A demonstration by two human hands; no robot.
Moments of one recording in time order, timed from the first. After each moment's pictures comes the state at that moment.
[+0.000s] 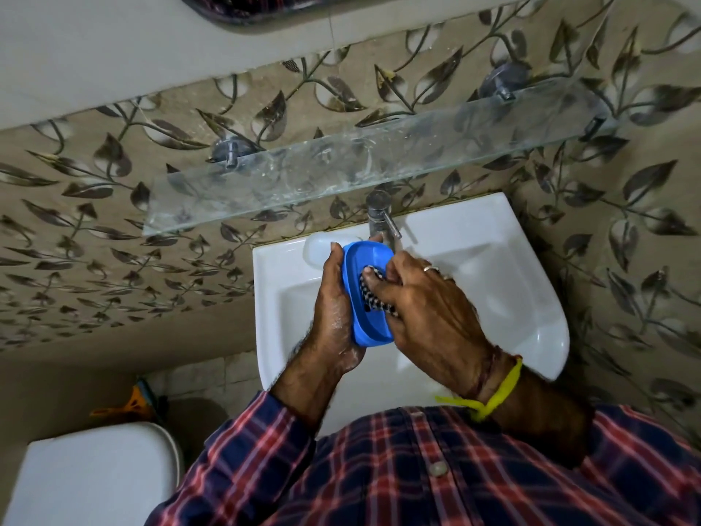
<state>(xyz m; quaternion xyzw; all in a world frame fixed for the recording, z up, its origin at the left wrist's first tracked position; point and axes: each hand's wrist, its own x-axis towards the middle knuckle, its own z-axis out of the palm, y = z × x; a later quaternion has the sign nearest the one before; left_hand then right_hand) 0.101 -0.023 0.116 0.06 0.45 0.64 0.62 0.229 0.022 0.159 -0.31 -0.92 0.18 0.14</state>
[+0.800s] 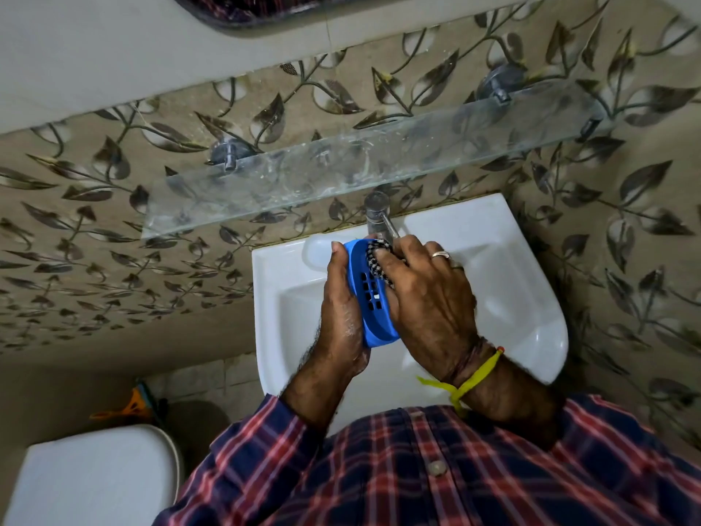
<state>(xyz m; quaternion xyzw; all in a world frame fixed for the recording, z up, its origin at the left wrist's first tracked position) 0.116 -0.023 0.126 0.12 0.50 0.65 0.56 0.218 0.027 0.160 -0.40 -0.89 0.10 0.18</state>
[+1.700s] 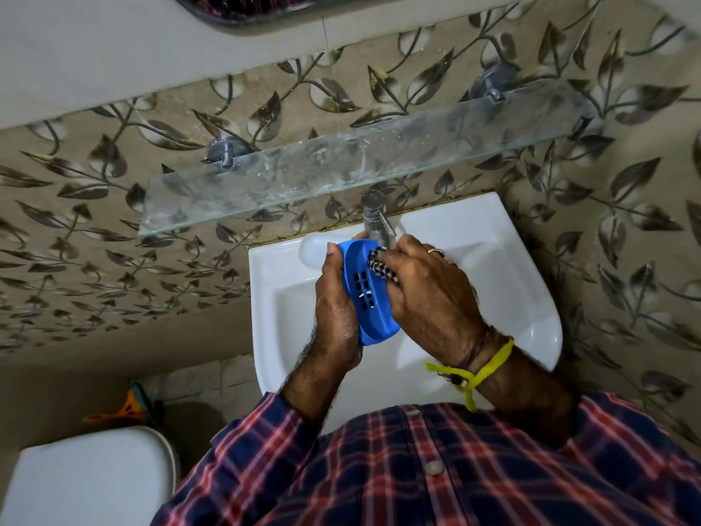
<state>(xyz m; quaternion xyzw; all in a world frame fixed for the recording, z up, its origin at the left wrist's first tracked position) 0.117 -0.023 0.132 0.13 0.54 0.67 0.50 0.223 0.032 0.168 -0.38 -0.89 0.18 0.16</state>
